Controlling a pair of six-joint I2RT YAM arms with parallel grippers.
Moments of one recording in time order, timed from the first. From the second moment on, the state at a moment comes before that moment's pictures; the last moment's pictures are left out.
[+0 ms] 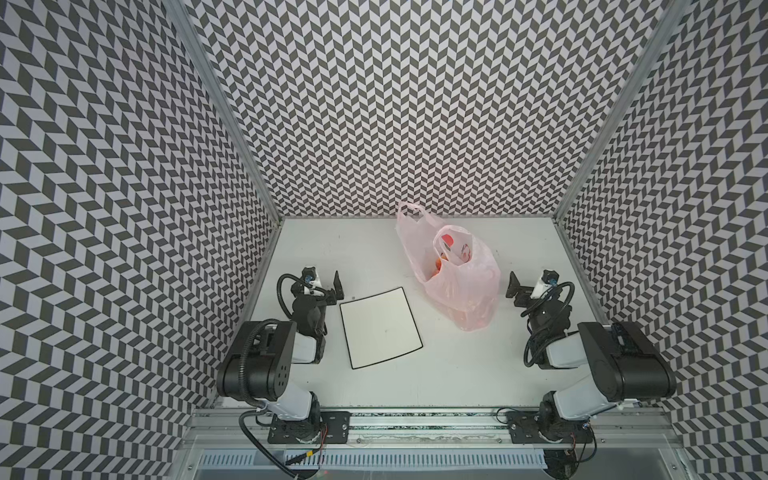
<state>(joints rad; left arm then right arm) -0.02 1.56 0.26 1.23 -0.09 -0.02 0.01 1.55 0.20 1.32 0.08 0.10</state>
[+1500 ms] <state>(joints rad) -0.02 1.10 0.38 0.83 0.08 0.06 0.01 0.94 0.42 0.60 0.13 0.24</state>
